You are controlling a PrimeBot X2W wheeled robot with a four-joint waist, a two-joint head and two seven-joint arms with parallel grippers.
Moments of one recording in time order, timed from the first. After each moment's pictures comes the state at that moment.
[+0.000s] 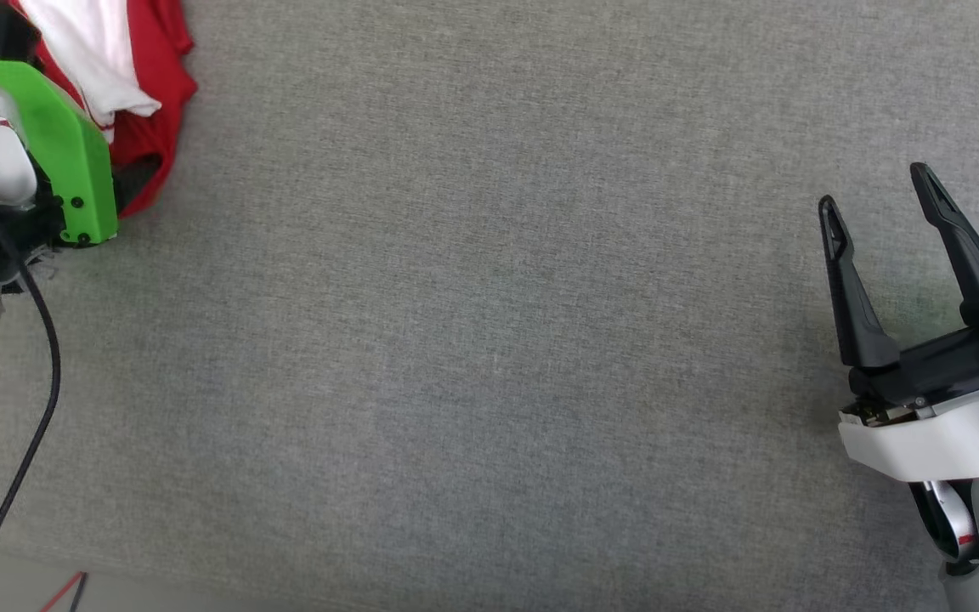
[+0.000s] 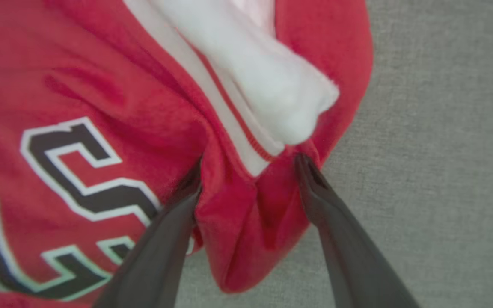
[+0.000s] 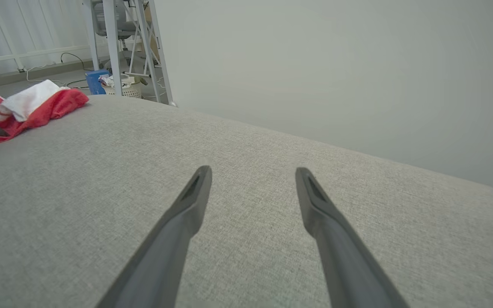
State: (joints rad) left arm -0.99 0.64 -0.54 0.62 -0.87 -0.13 0.68; right arm -0.19 -0.24 0.10 -0.23 0.08 0.13 -0.26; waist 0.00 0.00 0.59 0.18
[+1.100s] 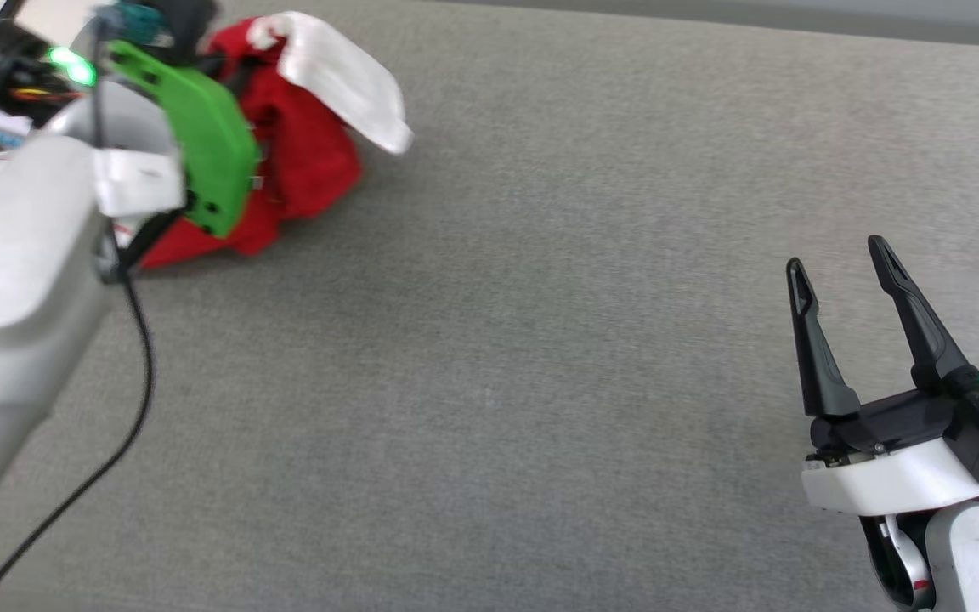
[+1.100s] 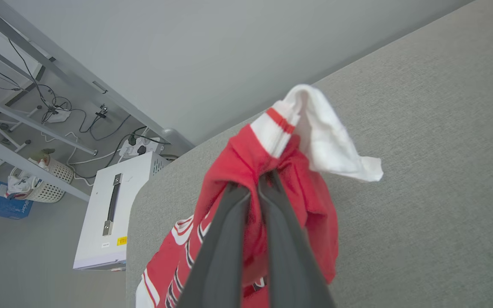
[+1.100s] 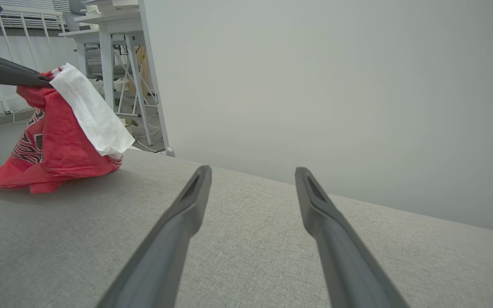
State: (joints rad) left arm -1.11 0.63 -0.90 0.47 -0.69 -0.13 0.20; right arm -0.10 -0.14 0.09 -0.18 0.10 0.13 -0.26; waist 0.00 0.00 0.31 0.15
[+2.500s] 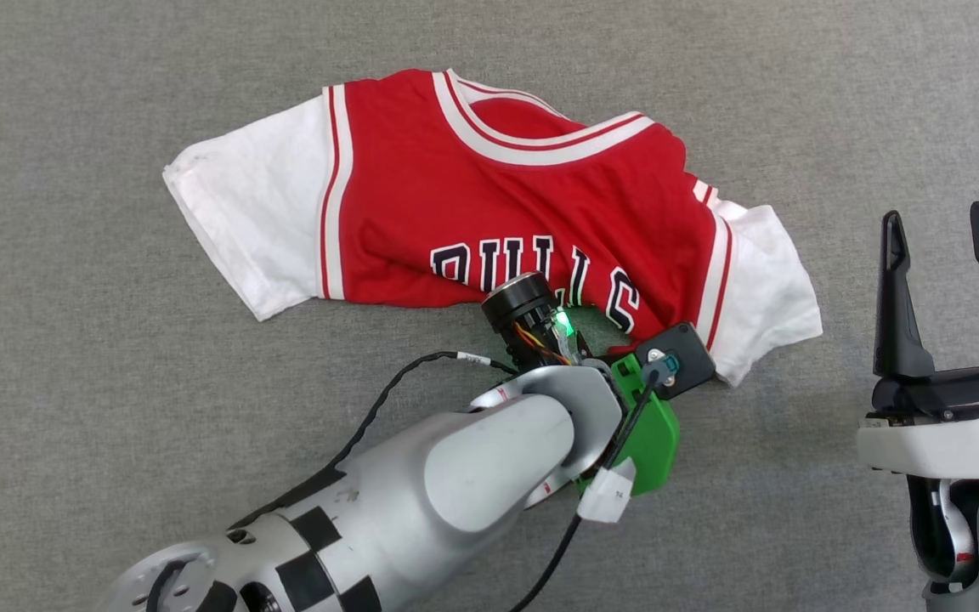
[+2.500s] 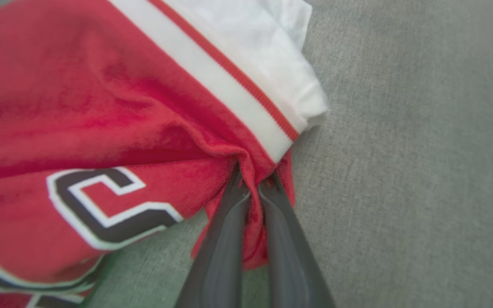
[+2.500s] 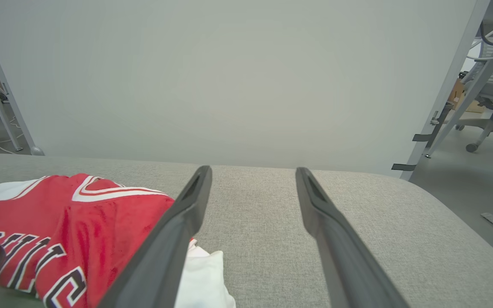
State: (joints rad) left arm -0.92 0.04 -1.26 0.63 -0.50 -0.12 0.12; right arm -0.13 -0.07 -0.07 -0.20 0.09 0.13 -0.26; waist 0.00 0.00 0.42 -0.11
